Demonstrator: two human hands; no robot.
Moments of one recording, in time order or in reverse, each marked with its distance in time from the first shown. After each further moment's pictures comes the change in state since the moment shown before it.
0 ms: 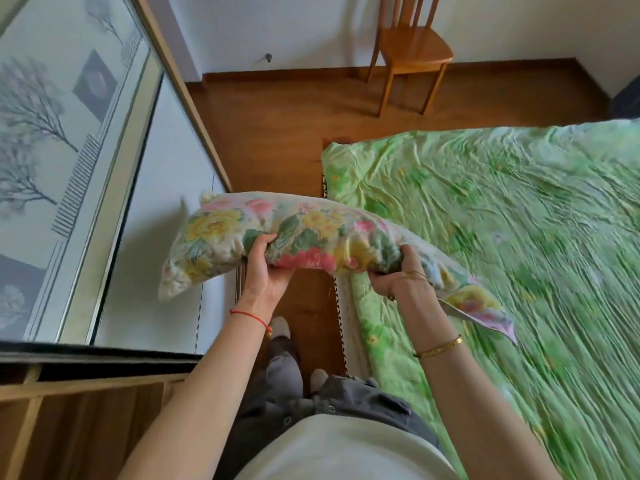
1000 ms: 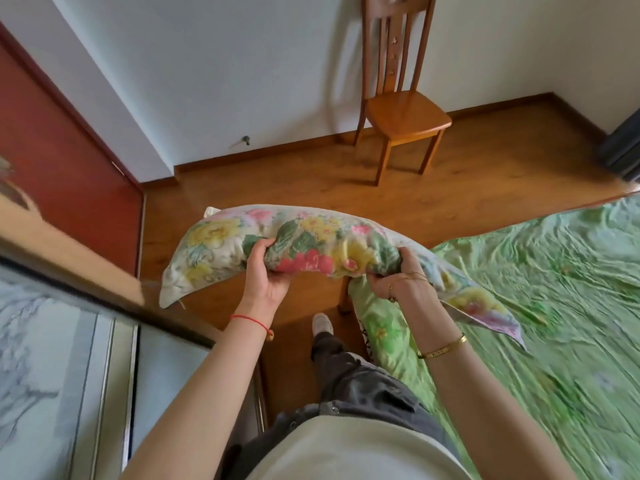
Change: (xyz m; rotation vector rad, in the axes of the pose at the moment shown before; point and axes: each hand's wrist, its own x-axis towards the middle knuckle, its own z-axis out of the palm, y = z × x) left_hand 0.498 0.238 0.204 0.055 -0.082 -0.089; right_hand 0.173 -0.097 0.515 0.121 -0.045 -0.071
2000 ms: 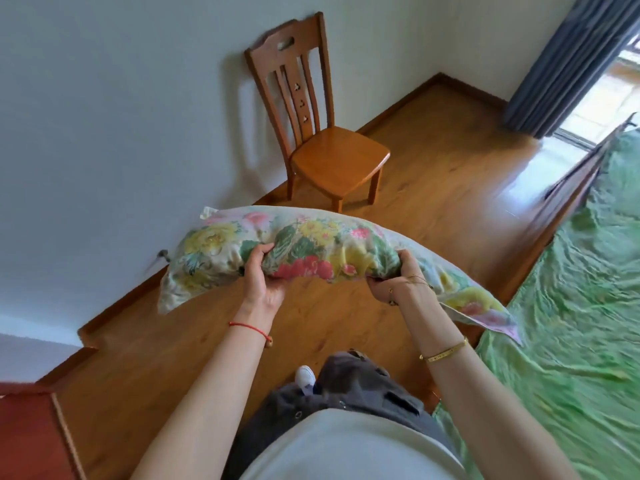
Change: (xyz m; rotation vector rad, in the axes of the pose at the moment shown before) left_hand 0.490 0.104 0.274 0.299 -0.213 -0.347; right_hand 0.180 -0.186 0.394 0.565 0.082 -0.102
